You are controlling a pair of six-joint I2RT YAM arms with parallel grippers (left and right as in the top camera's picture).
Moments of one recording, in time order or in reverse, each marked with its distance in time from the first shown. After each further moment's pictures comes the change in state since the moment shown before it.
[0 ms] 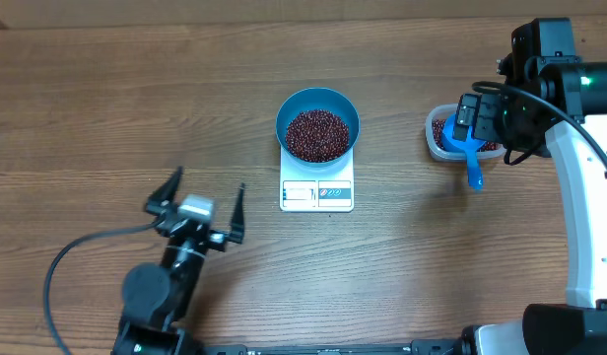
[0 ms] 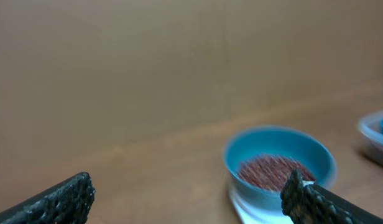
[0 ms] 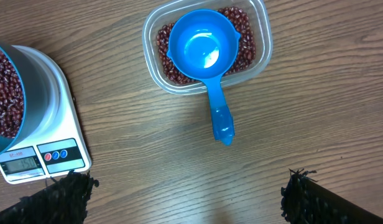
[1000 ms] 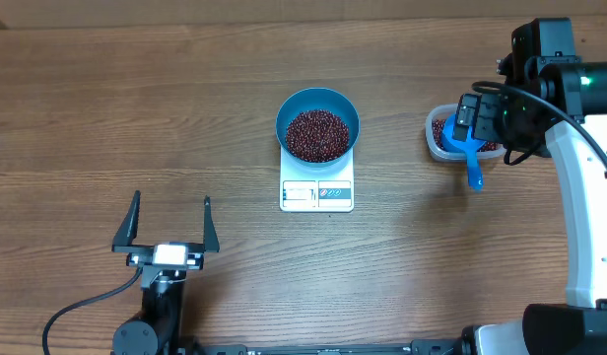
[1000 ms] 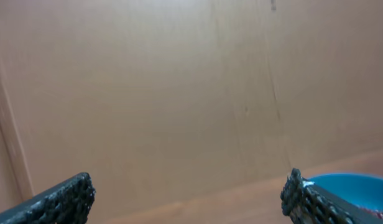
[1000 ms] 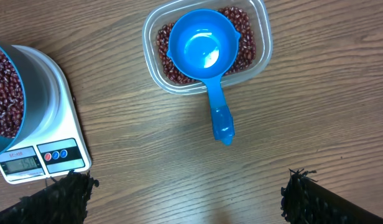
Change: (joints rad) left arm 0.214 -0.359 -0.270 0.205 0.099 0.058; right arm 0.000 0.000 0.000 0.001 0.000 0.000
